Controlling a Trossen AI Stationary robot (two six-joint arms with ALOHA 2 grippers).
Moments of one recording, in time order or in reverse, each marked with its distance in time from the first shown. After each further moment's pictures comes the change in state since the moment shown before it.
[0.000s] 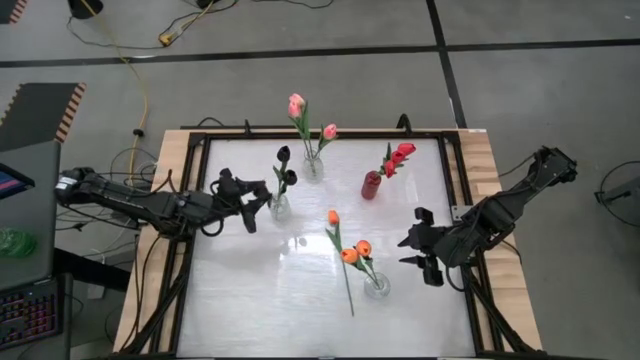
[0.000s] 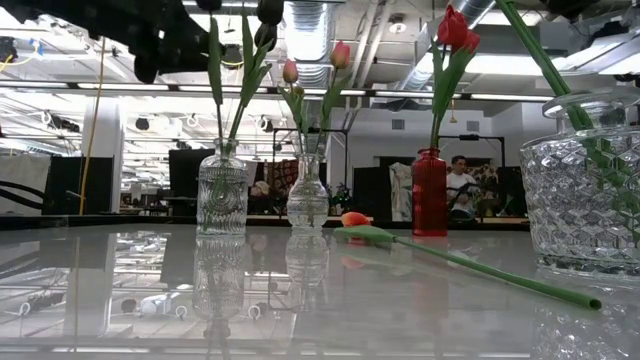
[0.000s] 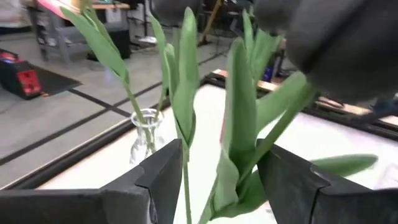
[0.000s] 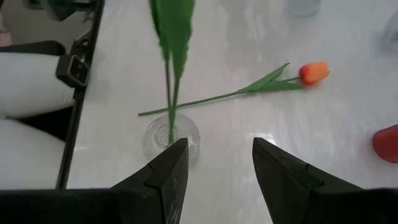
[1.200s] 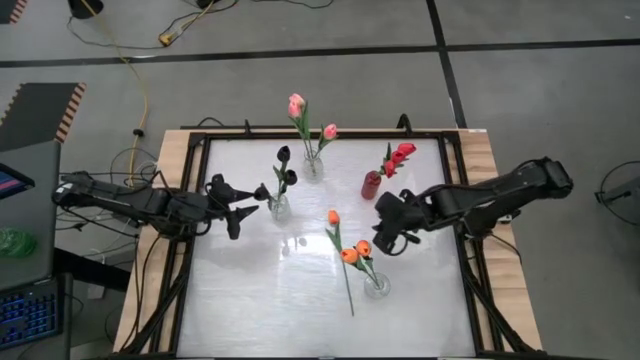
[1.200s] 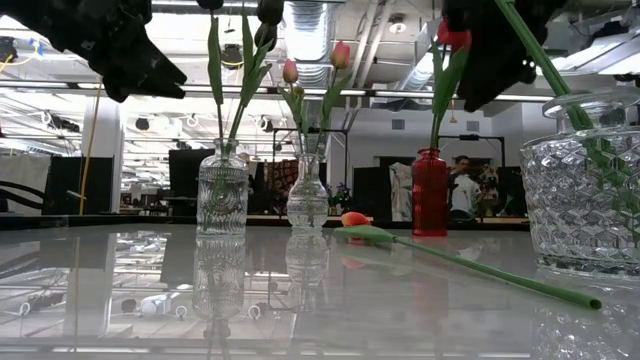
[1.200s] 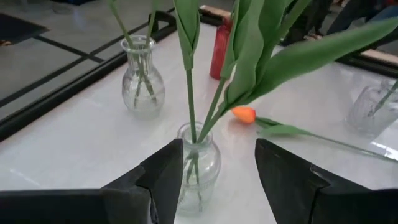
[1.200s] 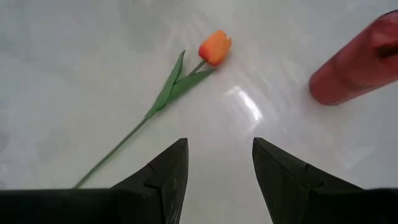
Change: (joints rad) left arm 0.000 -0.190 0.001 -0.452 0.170 -0.144; right arm -0.384 0.211 0.001 0.031 -0.041 0.220
